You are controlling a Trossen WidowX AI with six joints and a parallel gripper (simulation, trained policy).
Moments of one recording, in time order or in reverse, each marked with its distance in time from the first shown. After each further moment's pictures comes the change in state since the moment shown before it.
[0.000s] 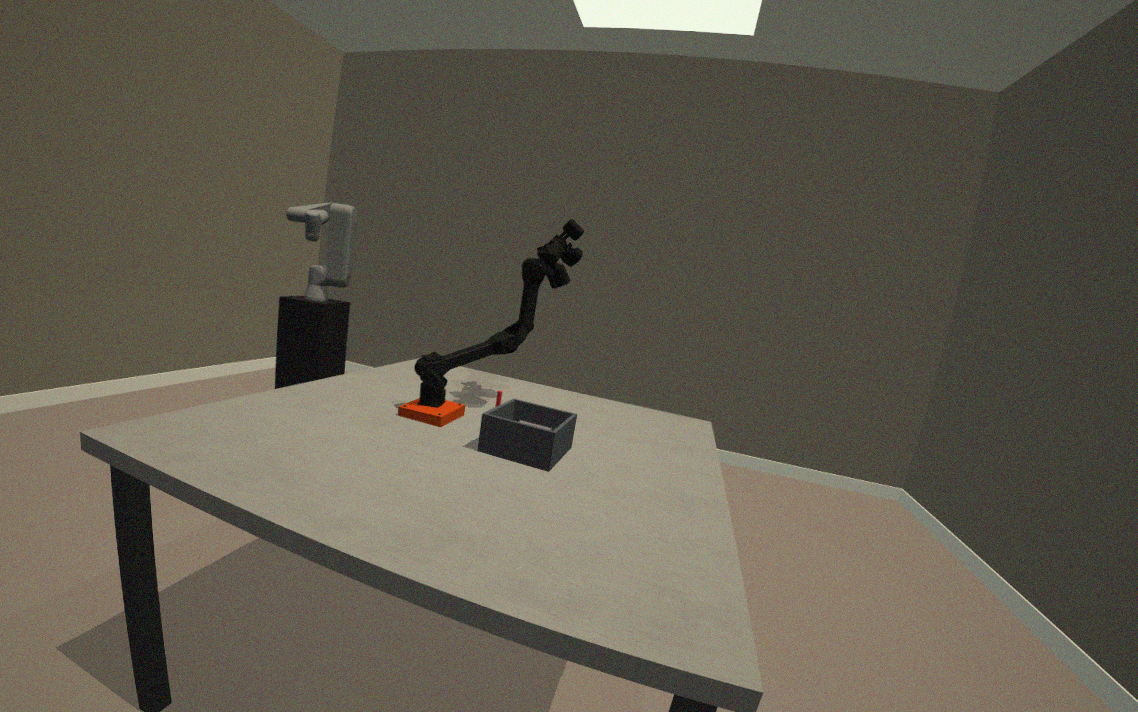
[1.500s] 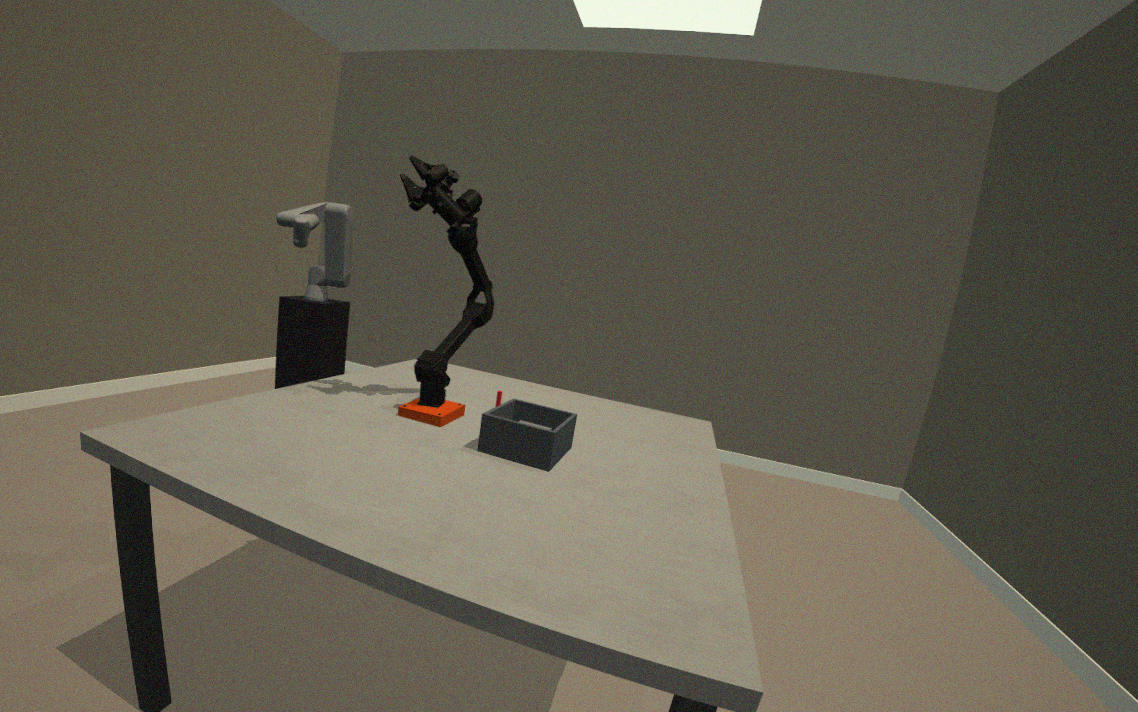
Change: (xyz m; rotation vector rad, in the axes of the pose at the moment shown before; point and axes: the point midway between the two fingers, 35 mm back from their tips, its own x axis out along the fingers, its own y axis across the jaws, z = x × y) arm -0.315 0.012 -0.429 -0.160 1.524 0.311
